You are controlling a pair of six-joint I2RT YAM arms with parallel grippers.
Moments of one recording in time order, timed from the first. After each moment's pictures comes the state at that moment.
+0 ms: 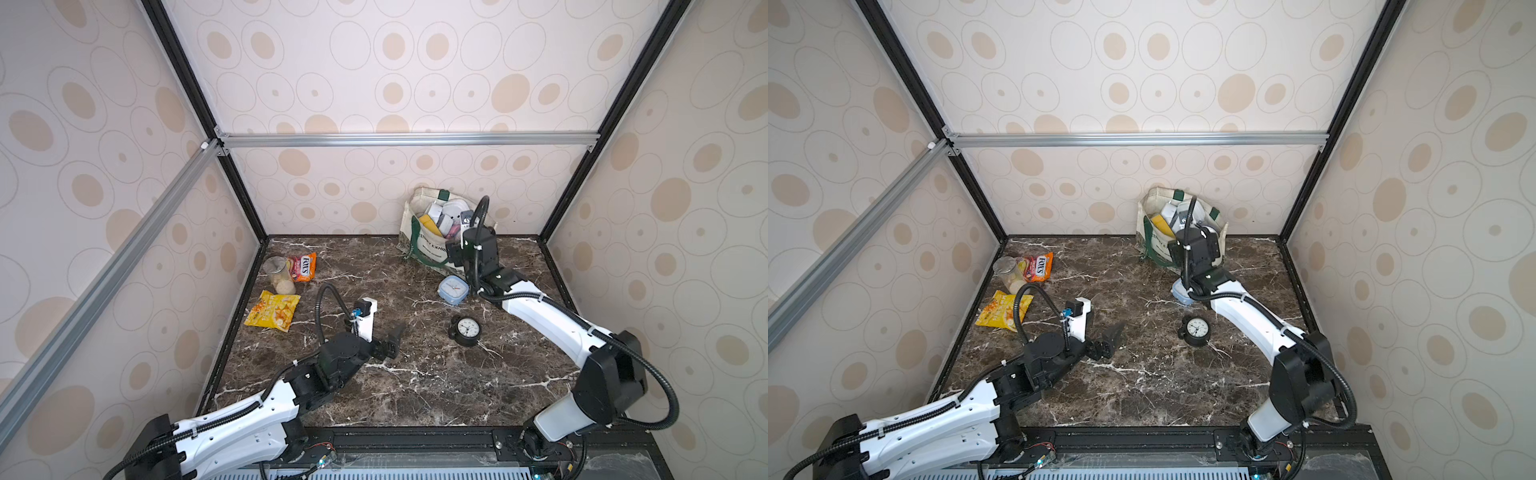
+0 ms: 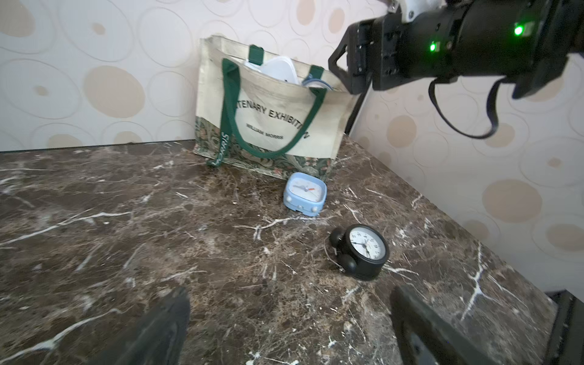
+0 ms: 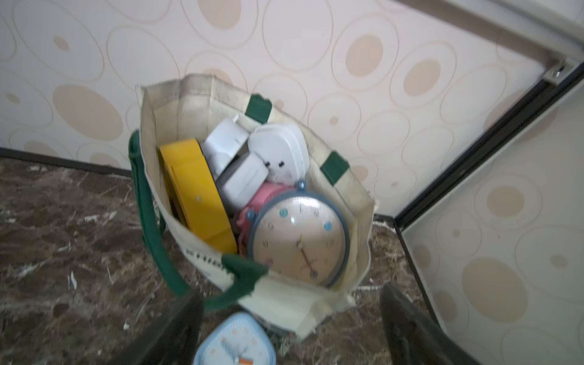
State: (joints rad) left arm -0.95 0.93 0.51 0.19 -0.31 -0.31; right arm 0.50 1.49 1.19 -0.11 0.58 -0.02
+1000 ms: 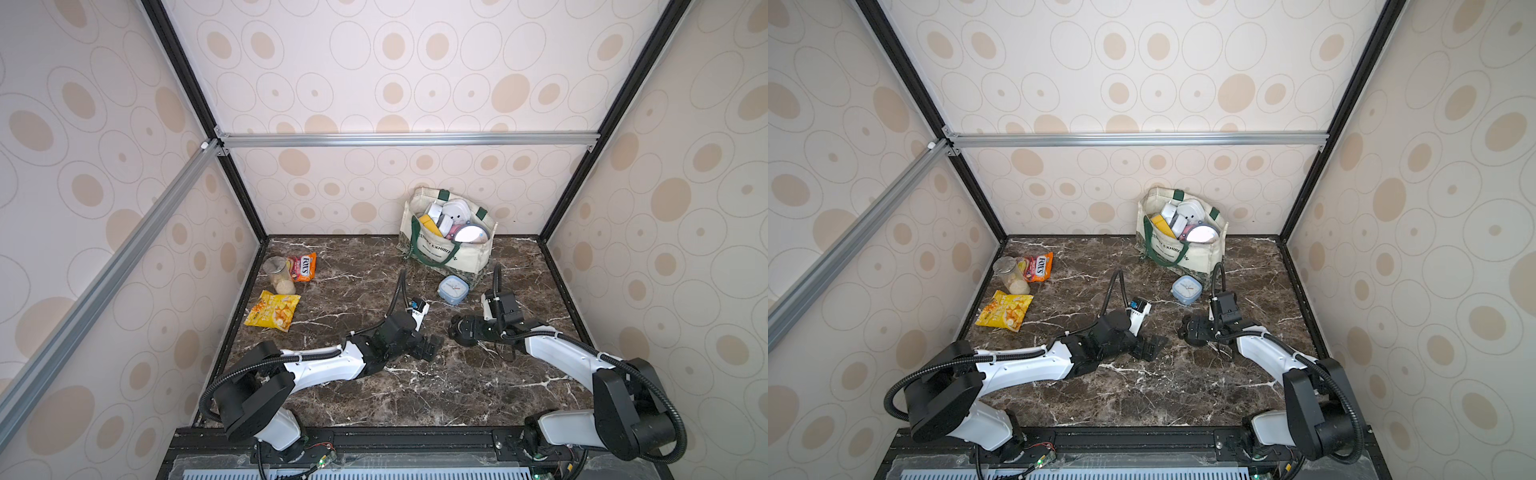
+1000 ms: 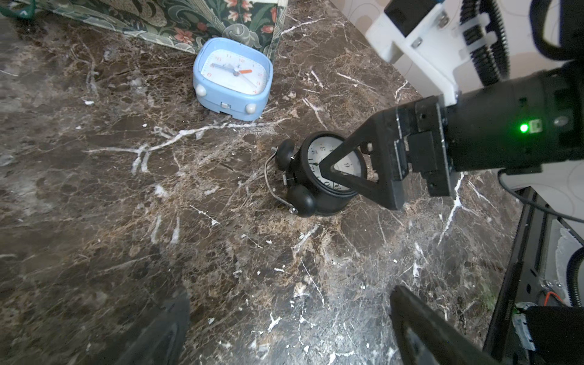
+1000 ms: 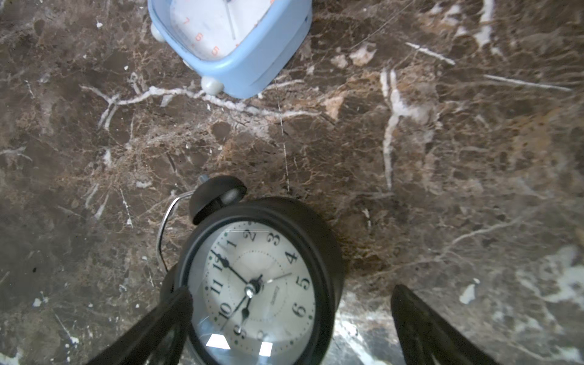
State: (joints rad) left arm -0.95 1.52 0.77 0.17 -0.04 -0.42; right arm 0.29 1.35 0.66 -0.28 -0.06 0.40
